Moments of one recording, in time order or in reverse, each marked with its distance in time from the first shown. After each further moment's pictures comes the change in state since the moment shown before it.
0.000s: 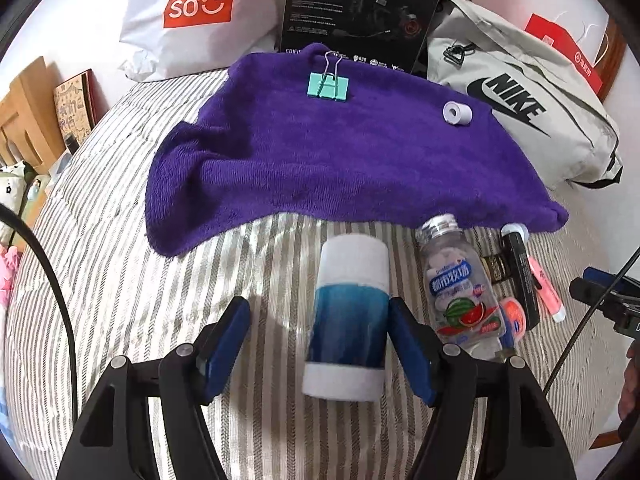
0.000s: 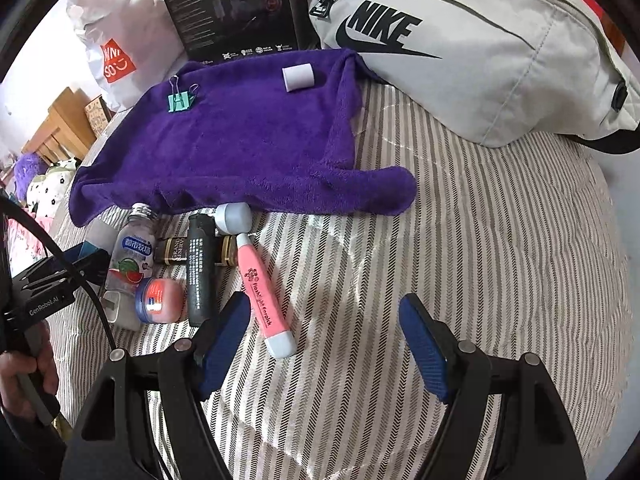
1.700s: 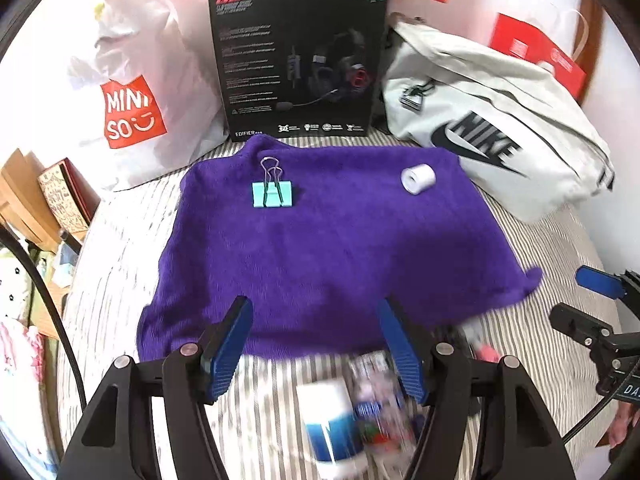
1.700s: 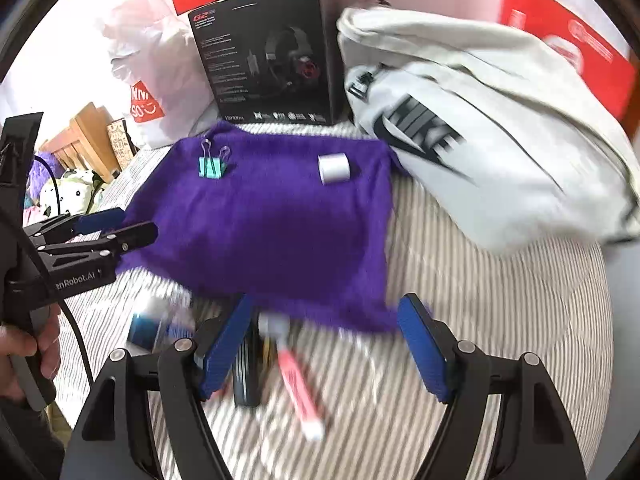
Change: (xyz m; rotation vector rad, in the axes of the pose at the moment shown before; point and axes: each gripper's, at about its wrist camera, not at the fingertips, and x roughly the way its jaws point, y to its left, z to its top) left arm -0.029 -0.064 0.086 0.154 -0.066 0.041; right arm -0.031 0.021 0.053 -0.079 -0.128 0.018
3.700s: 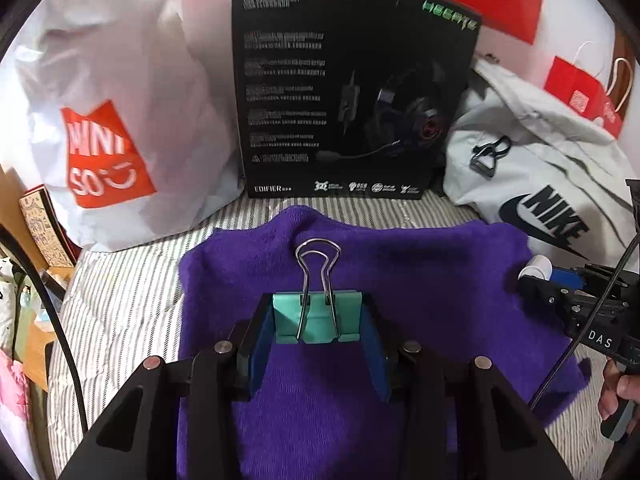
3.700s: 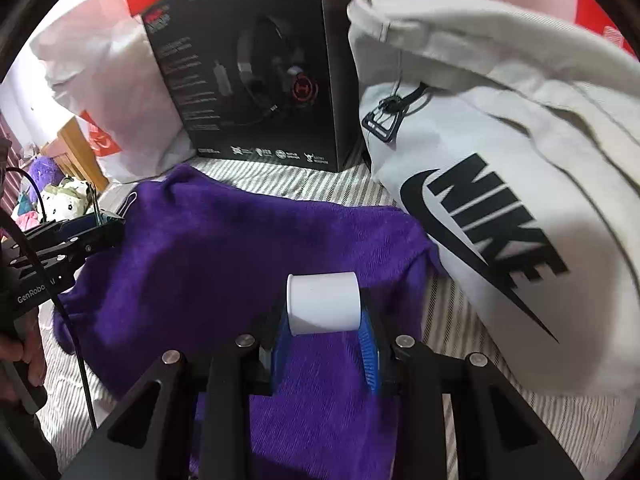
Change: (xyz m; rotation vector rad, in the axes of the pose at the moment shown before) left arm 0.085 0.029 0.078 -0.040 -0.085 -0.022; right arm 0.114 -0.005 0.102 -0.048 -0.032 0.039
